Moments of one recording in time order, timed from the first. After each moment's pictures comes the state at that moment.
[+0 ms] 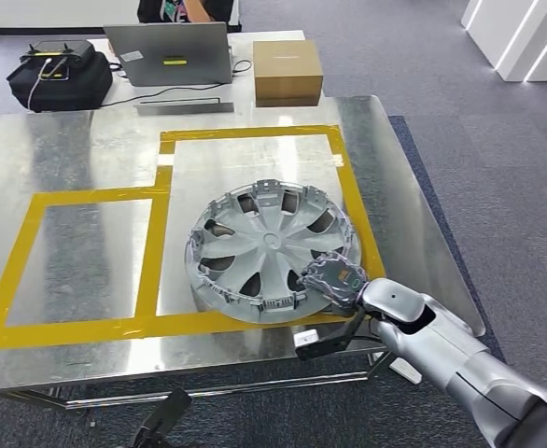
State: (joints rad) left arm -0.15 -0.20 0.65 -0.20 -1.19 0.17 -0.32; right arm -0.67 -0.17 1.00 -0.90 0.96 -0.24 -0.39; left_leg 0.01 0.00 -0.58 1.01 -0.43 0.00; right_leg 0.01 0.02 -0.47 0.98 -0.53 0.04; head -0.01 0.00
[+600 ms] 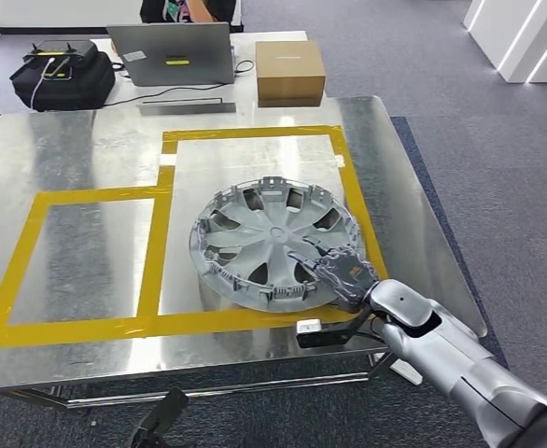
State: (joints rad) left arm -0.15 -0.19 0.64 -0.20 -1.16 0.19 -0.32; right arm -0.63 -0.19 0.92 -0.91 0.95 -0.29 -0.27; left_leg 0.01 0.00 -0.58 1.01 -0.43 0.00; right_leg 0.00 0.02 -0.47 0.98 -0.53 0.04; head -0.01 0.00
